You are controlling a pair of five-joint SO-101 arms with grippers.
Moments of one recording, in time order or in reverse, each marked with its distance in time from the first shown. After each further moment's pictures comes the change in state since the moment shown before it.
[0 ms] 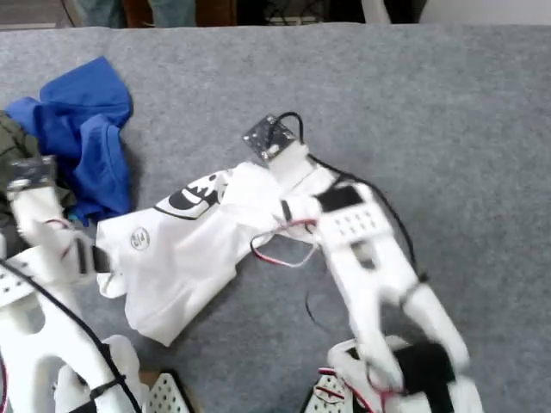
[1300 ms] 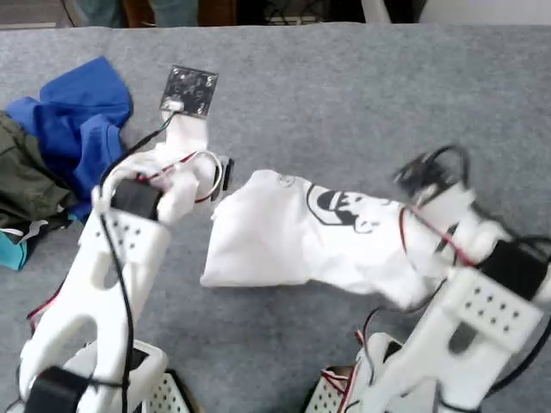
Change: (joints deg) left arm 46.7 14.0 -17.8 -25.8 21.0; right arm 52.3 -32.5 -10.4 51.5 43.4
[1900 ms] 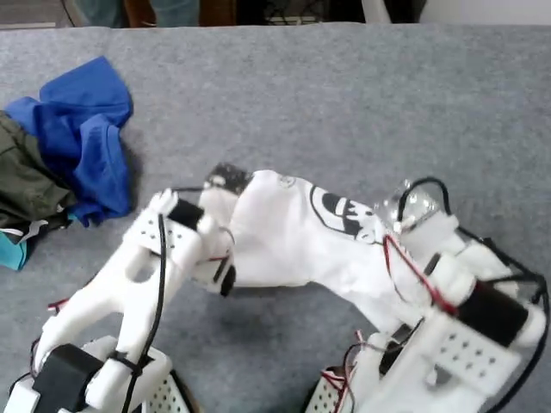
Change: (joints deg) left arm 7.2 5.9 19.4 15.6 -2.0; right arm -2.1 -9.9 2.3 0.2 -1.4
